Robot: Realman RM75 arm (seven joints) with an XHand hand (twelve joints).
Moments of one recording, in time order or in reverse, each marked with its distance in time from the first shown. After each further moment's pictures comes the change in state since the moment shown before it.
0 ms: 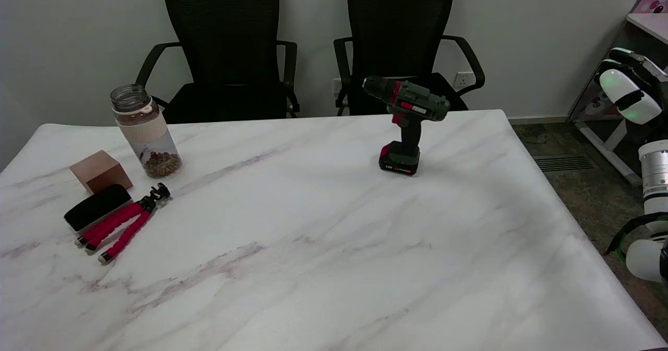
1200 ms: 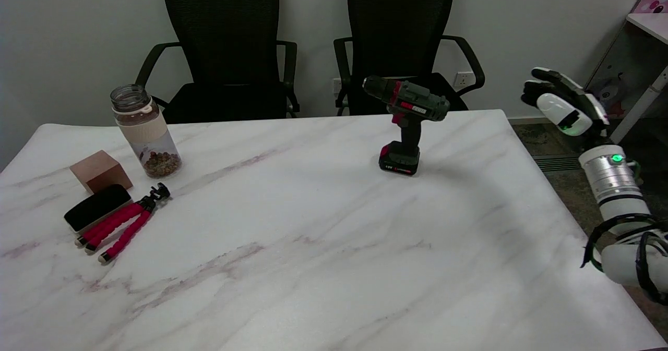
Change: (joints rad) arm 0.046 -0.041 -0.047 -0.048 -0.225 -0.110 0.079
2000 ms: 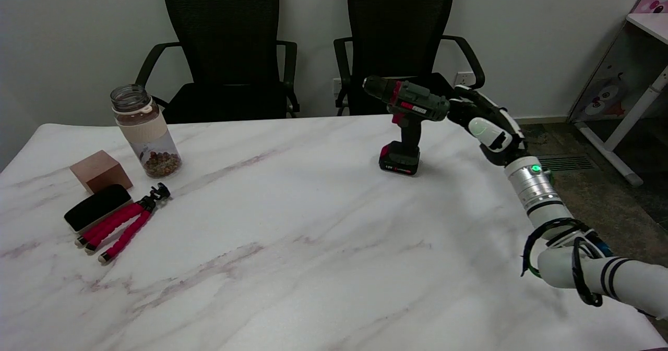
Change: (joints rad) arm 0.138 -0.182 -0.115 -0.002 -0.136 -0.078 0.001
